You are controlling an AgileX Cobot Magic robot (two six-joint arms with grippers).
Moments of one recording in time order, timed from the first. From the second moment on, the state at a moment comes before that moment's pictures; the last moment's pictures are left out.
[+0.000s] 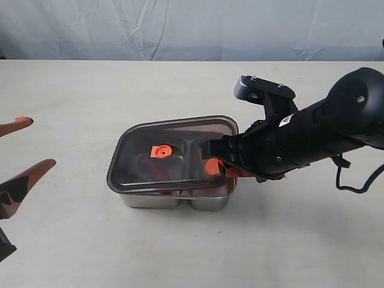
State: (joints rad) left arm -0.74 0.53 -0.23 1.43 0.13 -0.49; right arm 0.71 1.50 -0.76 0.69 0.41 -0.19
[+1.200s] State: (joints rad) left arm -0.74 0.53 -0.23 1.43 0.14 -0.49; right arm 0.71 1.50 -0.76 0.37 0.53 0.06
